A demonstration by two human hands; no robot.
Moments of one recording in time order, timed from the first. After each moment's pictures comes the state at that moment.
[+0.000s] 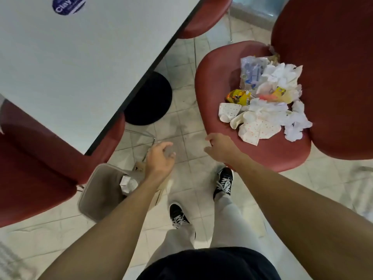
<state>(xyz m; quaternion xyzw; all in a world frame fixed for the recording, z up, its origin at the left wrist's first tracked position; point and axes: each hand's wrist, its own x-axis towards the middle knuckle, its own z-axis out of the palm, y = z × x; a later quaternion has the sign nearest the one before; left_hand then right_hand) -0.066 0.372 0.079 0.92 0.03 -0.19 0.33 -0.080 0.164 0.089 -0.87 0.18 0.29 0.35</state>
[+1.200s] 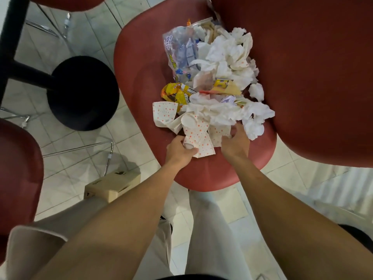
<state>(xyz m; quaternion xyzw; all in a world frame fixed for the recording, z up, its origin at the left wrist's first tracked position) -0.021 0.083 -0.061 0.85 0.06 -0.43 0.29 -0.089 -0.067 -0.051 -0.69 0.55 0.10 0.45</state>
